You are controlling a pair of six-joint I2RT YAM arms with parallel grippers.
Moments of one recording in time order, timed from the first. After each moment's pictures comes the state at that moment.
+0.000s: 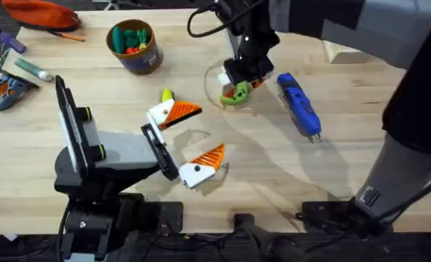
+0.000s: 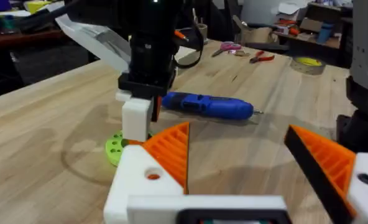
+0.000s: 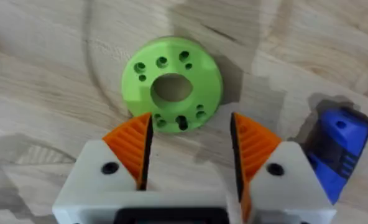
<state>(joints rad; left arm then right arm) -0.04 0.01 0.01 -0.10 1.00 0.01 0.59 2.05 1.66 -1.09 0.03 0.22</state>
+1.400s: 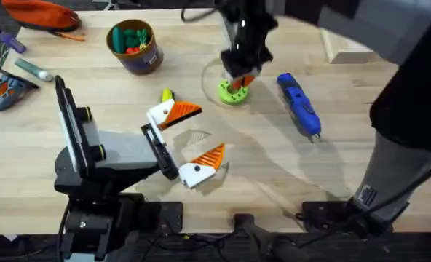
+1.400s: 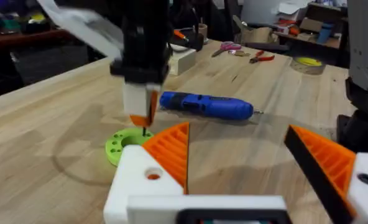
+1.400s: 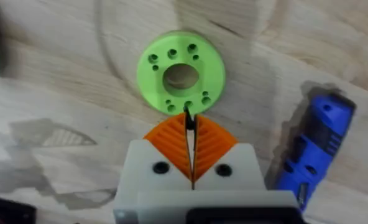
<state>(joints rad) -0.04 0.01 0.01 -0.10 1.00 0.01 0.60 2.09 1.84 -1.26 0.02 0.22</state>
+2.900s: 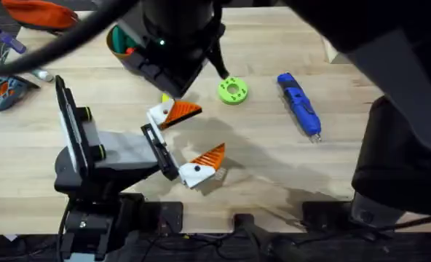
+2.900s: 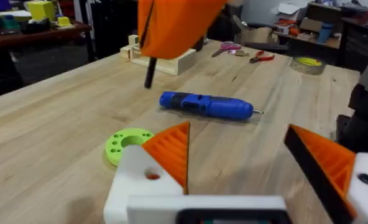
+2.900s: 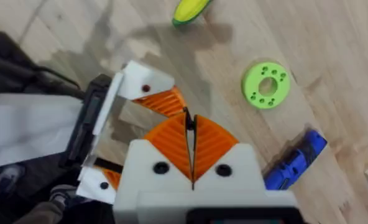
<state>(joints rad) -0.04 0.01 0.01 -0.10 1.00 0.01 1.06 2.09 2.53 -1.70 0.15 0.05</state>
